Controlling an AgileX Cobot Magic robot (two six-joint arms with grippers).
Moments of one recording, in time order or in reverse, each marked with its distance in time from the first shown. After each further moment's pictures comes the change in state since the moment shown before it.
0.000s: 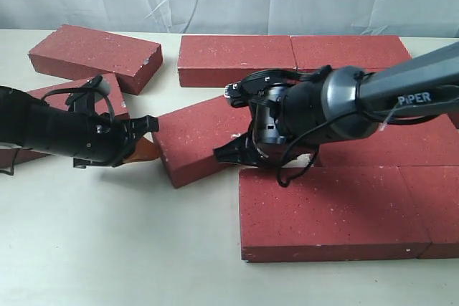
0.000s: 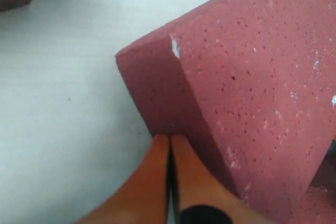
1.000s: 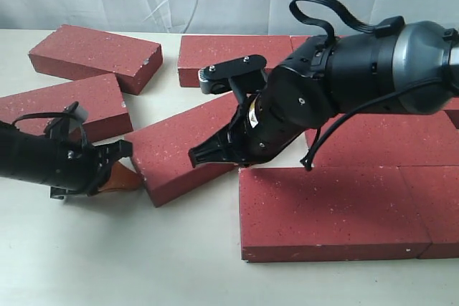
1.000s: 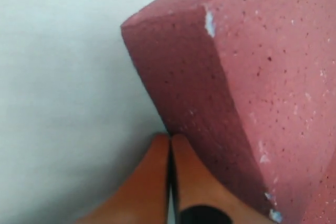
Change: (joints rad) left arm 0.112 -0.006 0.118 0.109 0.114 -0.008; right arm 0.000 -0.210 0.000 0.709 -0.007 -0.843
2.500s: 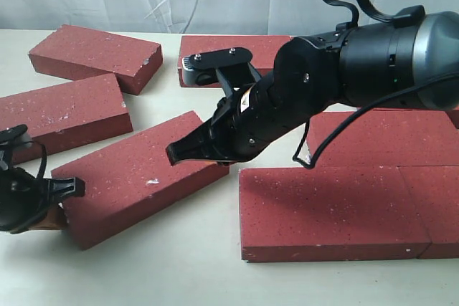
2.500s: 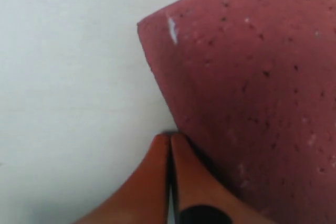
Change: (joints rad) left arm 0.036 -0.330 0.178 0.783 -0.268 -0.768; right arm 0.000 -0.039 -0.002 0.408 -0.042 -0.385
